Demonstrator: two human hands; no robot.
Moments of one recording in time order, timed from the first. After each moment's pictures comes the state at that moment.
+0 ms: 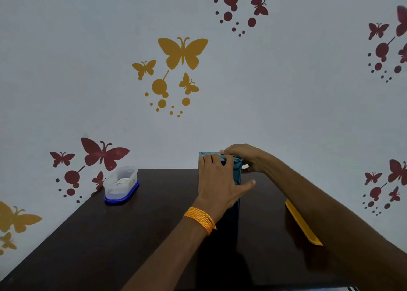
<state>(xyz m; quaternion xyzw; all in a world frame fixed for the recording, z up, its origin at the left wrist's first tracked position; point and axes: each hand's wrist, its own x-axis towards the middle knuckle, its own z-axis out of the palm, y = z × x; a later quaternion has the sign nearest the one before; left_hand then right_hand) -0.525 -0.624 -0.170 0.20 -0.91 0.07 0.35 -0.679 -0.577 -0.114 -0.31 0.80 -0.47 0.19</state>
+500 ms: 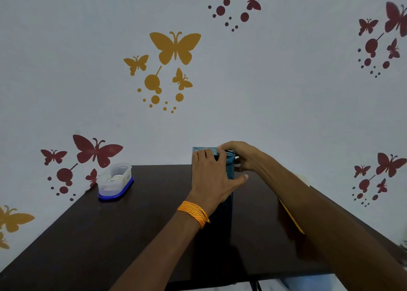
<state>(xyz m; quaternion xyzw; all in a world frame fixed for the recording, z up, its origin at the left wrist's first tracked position) -0.527 -0.625 -0.173 0.20 -0.91 0.08 0.36 -0.667 -0.573 -0.125 -0.23 0.74 -0.59 0.23</state>
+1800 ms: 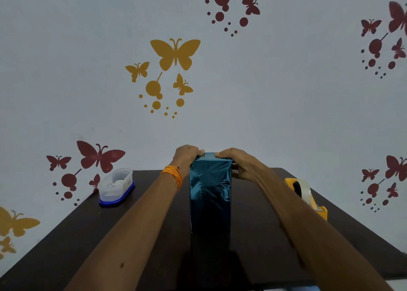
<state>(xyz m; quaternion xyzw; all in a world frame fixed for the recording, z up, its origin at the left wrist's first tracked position) -0.570 -0.720 -0.131 0.25 -0.67 -0.64 0.29 -0.669 -0.570 -0.137 -0.27 0.70 -0.62 0.24</state>
